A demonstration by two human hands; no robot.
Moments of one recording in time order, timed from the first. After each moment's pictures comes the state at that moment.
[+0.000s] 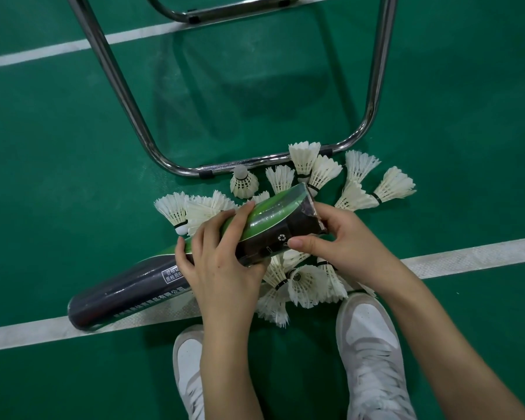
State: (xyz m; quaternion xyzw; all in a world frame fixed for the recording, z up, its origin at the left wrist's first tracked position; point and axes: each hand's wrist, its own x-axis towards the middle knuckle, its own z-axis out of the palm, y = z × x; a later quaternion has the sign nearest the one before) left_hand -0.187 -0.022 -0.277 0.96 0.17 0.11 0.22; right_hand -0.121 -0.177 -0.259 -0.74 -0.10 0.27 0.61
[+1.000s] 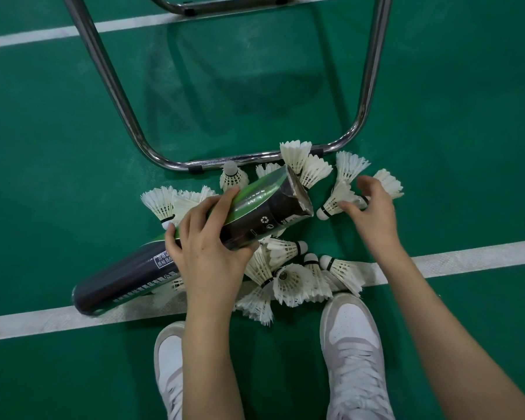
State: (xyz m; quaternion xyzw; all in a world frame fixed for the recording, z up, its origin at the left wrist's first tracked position) left_hand -0.174 -0.023 -0.282 0.94 0.17 0.12 0.27; right_hand -0.070 -0.242 -0.357 -0.89 0.10 0.06 0.43
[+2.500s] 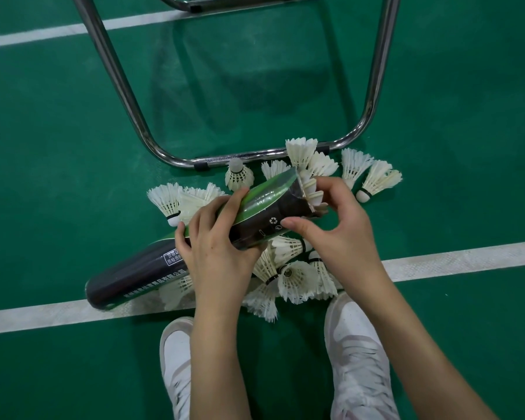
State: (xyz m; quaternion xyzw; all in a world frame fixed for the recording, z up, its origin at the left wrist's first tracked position) left_hand -0.176 -0.027 -0.282 0.94 0.17 0.10 0.26; right_hand -0.132 -0.172 -0.248 -0.77 -0.04 0.10 0.63
